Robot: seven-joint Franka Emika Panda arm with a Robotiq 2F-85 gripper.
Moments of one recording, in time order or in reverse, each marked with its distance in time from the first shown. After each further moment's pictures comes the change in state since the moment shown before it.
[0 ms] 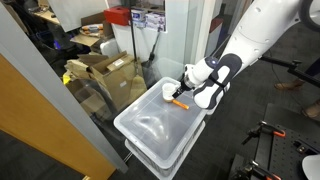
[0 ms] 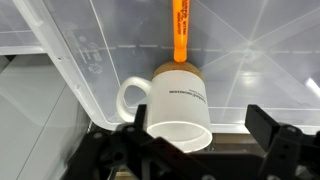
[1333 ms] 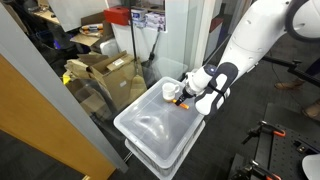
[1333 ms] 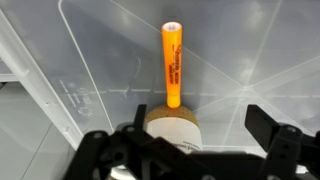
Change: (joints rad) arm -0.009 0.079 0.015 0.011 -0.002 -0.013 0.000
